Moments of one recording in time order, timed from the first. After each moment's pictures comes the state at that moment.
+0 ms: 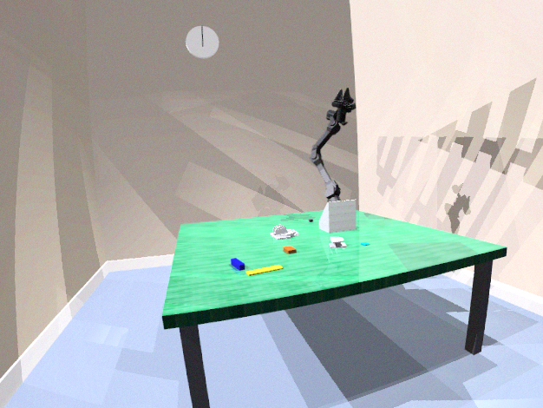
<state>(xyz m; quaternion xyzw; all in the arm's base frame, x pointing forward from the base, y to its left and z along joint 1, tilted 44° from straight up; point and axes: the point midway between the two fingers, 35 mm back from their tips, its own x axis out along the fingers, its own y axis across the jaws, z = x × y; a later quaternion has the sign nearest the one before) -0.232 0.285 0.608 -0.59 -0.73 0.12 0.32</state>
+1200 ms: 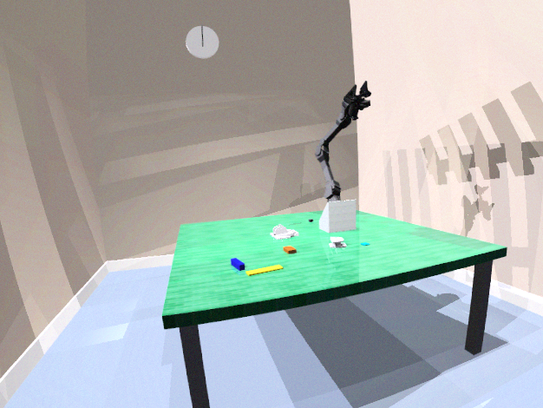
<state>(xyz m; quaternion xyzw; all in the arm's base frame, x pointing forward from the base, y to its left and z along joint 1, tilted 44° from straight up) -0.250 0.401 0.478 -0.66 -0.71 0.15 0.17</state>
